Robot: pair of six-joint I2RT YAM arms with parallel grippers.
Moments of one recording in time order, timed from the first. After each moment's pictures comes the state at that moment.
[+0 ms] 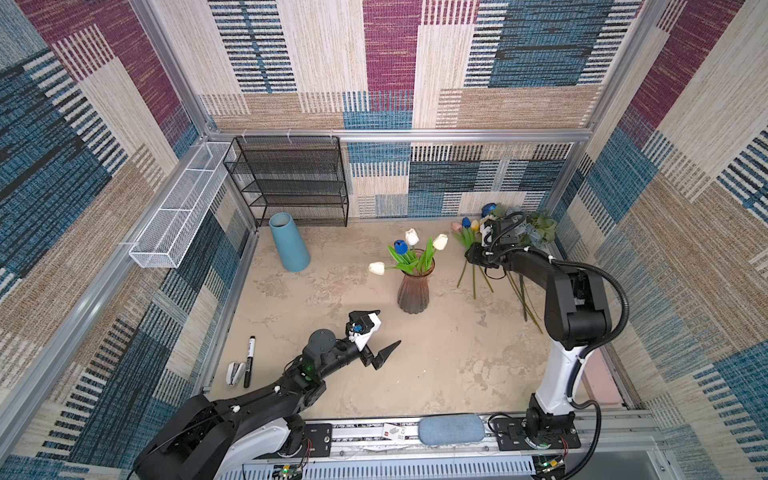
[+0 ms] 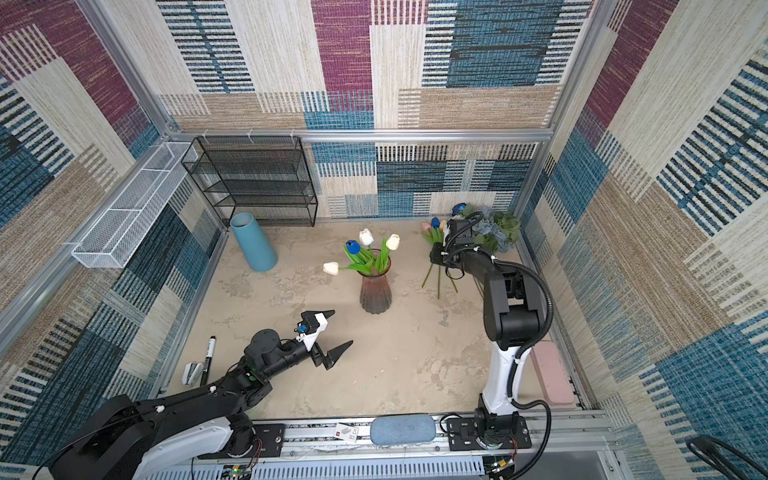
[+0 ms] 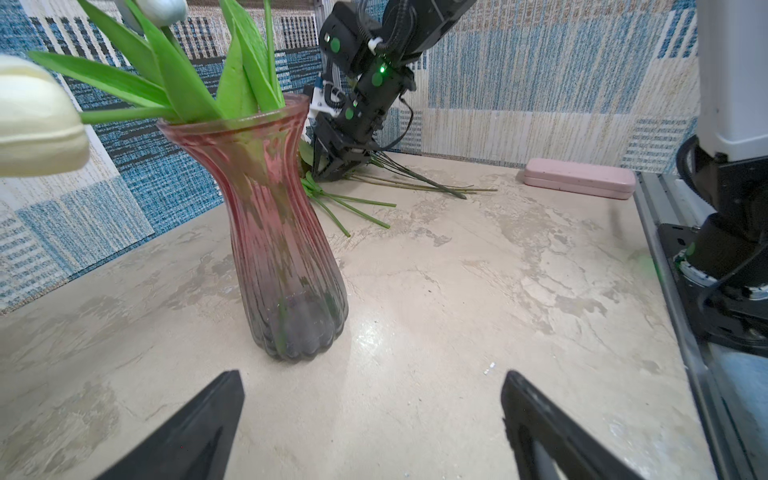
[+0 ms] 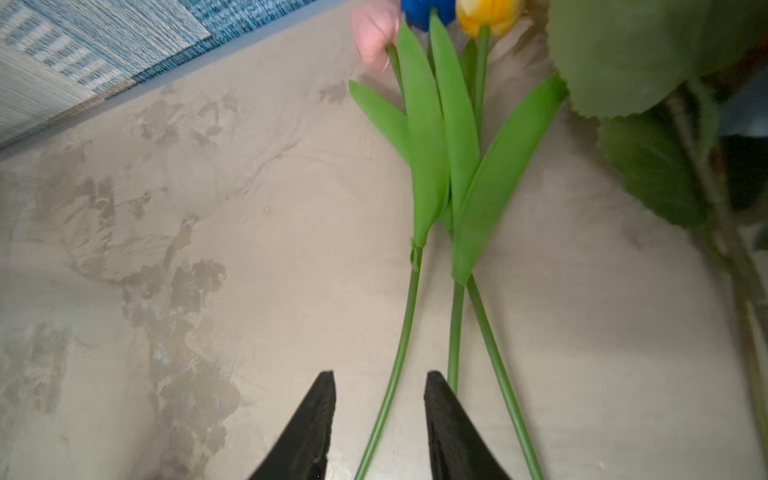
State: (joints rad) left arm -0.67 1.06 0.16 0.79 0.31 0.14; right arm 0.07 2.00 1.40 -0.28 -0.22 0.31
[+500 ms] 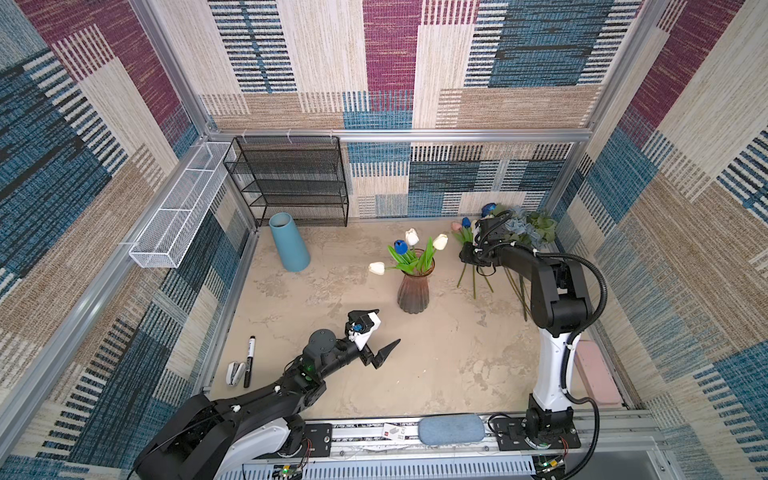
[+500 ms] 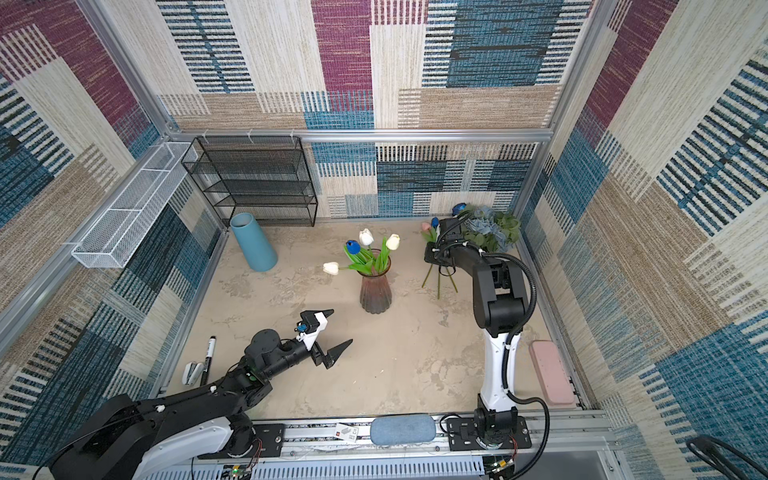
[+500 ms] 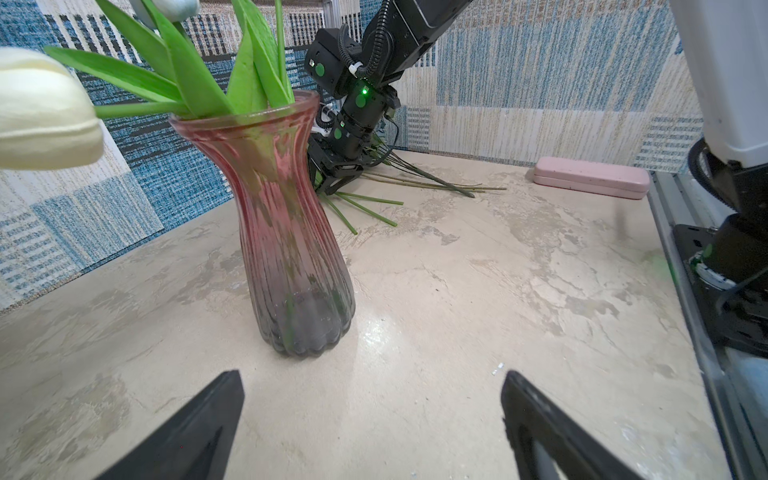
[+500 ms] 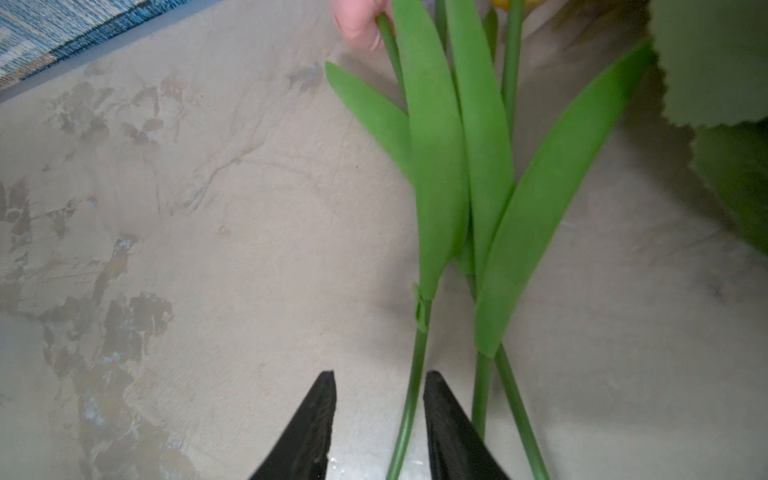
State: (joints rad) left arm -0.67 1.07 0.16 0.79 0.29 0.14; right arm 0.11 2.14 1.53 -0.32 -0.13 0.32
